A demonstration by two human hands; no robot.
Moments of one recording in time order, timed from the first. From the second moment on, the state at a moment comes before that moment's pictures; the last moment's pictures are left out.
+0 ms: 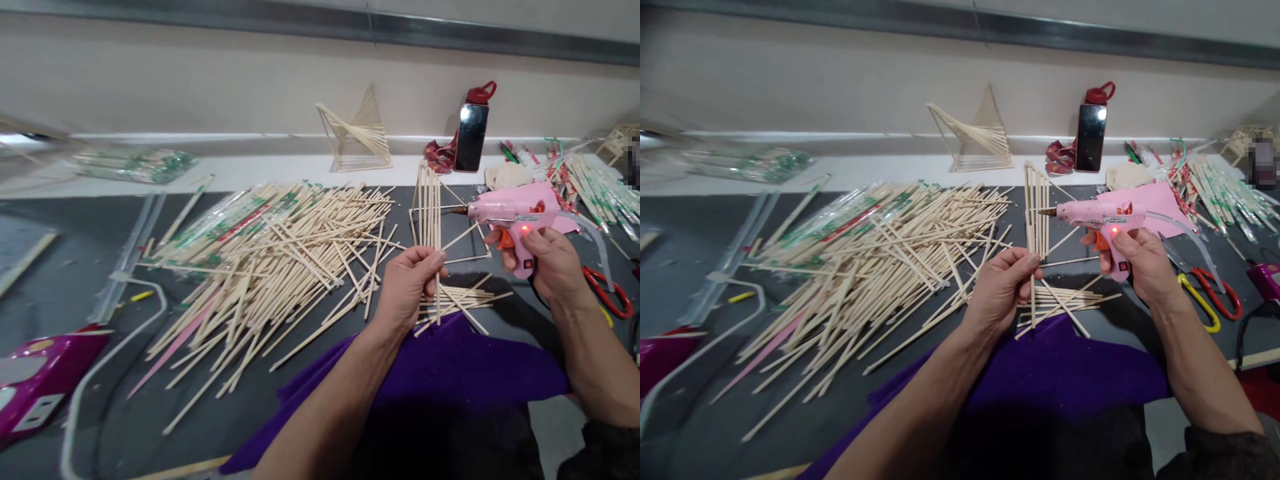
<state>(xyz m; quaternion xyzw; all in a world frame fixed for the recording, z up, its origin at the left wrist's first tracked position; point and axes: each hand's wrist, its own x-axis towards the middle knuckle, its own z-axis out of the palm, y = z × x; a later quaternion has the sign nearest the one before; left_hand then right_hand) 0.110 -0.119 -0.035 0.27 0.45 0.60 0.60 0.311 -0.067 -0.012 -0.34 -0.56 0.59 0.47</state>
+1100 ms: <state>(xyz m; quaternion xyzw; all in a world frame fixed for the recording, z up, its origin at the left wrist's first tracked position) 0.110 -0.120 -0.036 0.27 0.45 0.60 0.60 0.307 -0.073 -0.016 -0.38 -0.62 0.53 0.44</state>
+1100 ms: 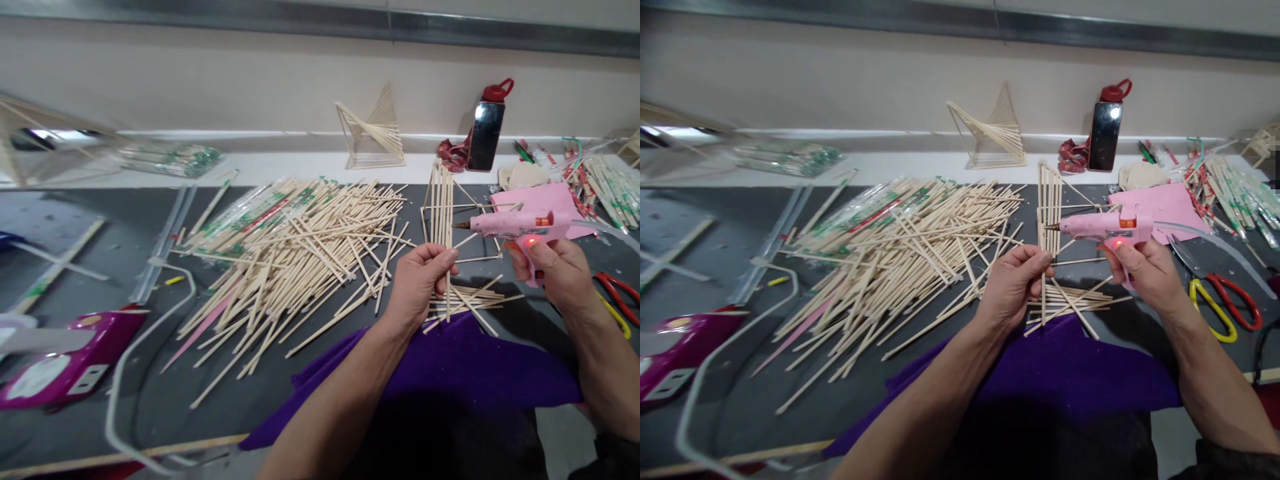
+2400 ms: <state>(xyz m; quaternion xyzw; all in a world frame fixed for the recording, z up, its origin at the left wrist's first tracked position) 0.112 -0.120 -0.038 0.27 0.45 0.60 0.60 0.312 -0.069 -0.022 -0.40 -0.65 0.50 0.40</state>
